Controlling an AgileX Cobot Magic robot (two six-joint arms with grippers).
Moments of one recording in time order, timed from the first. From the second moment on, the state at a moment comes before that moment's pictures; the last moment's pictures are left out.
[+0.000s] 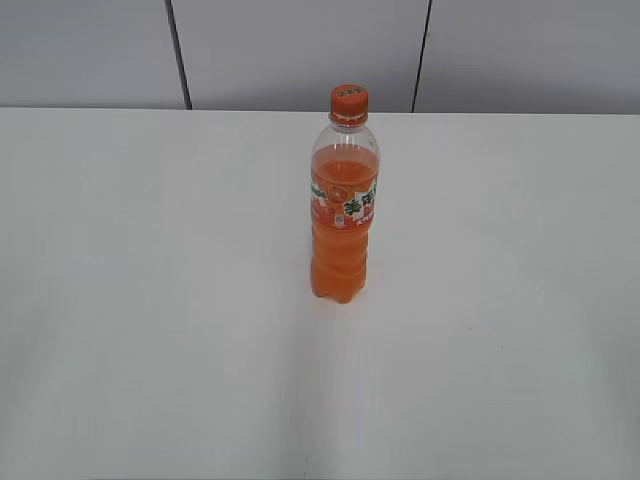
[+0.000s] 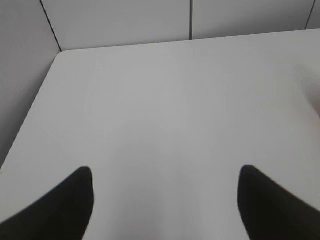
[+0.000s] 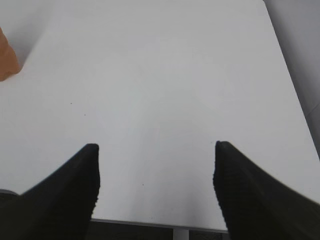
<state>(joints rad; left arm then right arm) 0.00 0.01 -0.56 0.03 1.03 0.02 0.07 -0.01 -0.44 -0.03 1.02 -0.14</state>
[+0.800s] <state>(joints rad) 0.00 0.45 -0.57 0.06 1.01 0.02 0.07 -0.01 -0.44 -0.03 1.02 -0.14</state>
